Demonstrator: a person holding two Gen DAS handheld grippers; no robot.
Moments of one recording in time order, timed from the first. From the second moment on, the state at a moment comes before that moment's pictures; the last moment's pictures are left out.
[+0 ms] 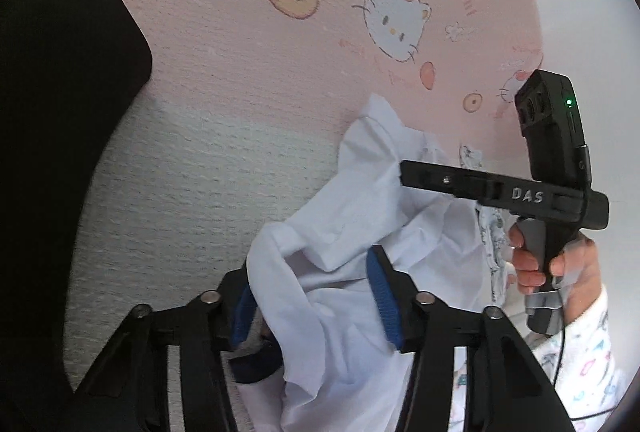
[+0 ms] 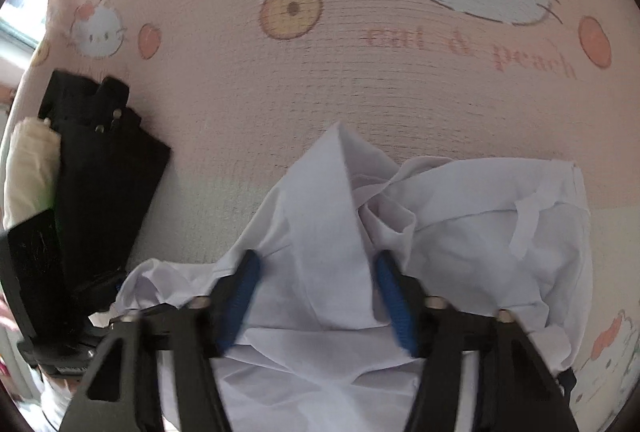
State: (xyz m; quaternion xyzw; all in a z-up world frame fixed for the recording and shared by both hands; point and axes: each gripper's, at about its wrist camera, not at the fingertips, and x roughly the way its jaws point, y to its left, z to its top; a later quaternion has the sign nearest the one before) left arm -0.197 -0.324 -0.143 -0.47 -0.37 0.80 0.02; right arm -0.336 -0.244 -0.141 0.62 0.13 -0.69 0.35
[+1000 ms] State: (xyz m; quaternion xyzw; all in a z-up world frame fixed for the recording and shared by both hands) left arm -0.192 -0.347 -0.106 -0.39 -0.38 0.84 0.03; right arm -0.368 -0.343 -0.043 0.43 0.13 -0.82 0.37
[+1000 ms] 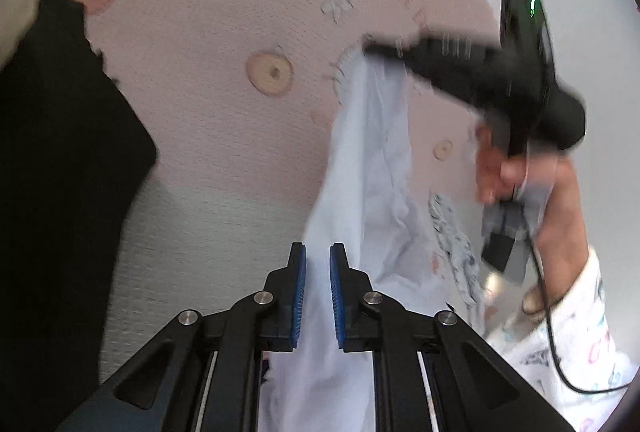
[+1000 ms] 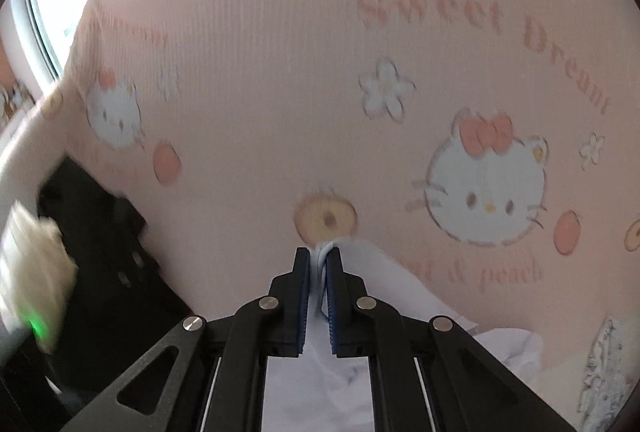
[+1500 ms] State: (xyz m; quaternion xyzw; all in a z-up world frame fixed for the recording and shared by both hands) left arm -0.204 -0.348 -0.098 -0.42 -0.30 0.86 -0.05; right arm -0.364 -0.374 -0.021 0.42 0.15 -0.81 0.38
